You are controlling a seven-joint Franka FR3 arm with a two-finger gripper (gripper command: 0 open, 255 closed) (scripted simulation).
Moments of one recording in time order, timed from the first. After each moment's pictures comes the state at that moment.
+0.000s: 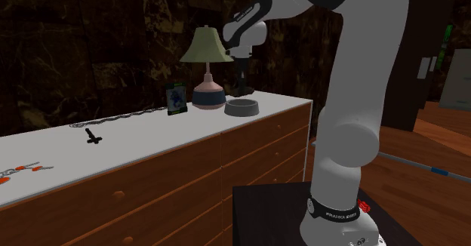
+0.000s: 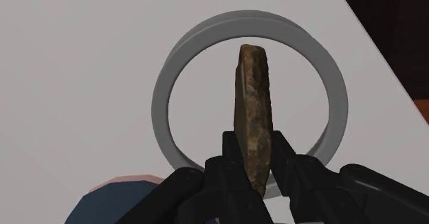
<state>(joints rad) -0.46 -0.10 -0.74 -2.02 -0.13 2.04 -1.10</state>
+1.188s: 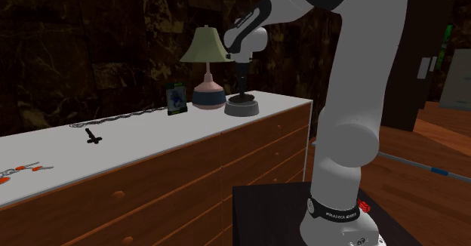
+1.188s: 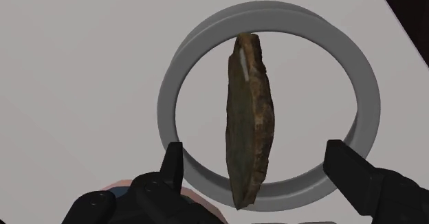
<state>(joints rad) -0.47 -0.09 -0.75 -2.08 -0.11 2.15 -1.11</state>
